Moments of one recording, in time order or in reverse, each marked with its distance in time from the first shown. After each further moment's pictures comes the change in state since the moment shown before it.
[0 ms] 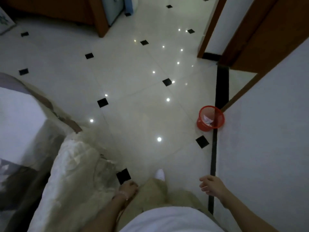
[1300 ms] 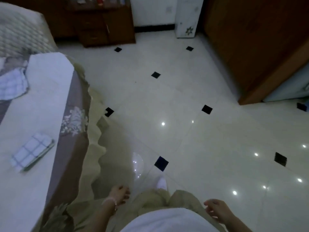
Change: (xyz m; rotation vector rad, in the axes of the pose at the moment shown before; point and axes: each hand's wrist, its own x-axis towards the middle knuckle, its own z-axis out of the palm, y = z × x) left_hand 0.235 0.292 -0.490 -1.352 0.565 -0.340; right_hand 0.334 -0.859 0.228 -0.902 -0.401 -0.257
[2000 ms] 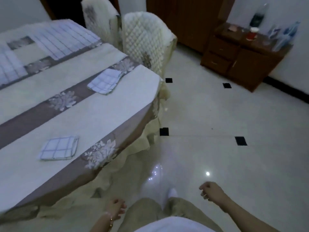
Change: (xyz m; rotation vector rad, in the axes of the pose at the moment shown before) left_hand 0.088 0.191 -0.002 -0.883 0.427 -0.267; right_hand 0.162 -0.573 0.076 -1.041 -0.400 -0.570
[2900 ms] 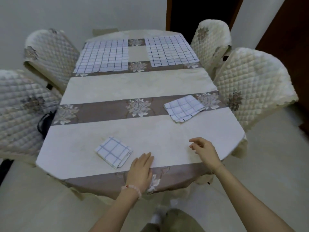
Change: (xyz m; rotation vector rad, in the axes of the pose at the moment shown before) left_hand 0.012 0.177 -0.073 0.680 0.688 0.653; right_hand 0.068 -0.410 0.072 -0.186 -0.194 -0.864
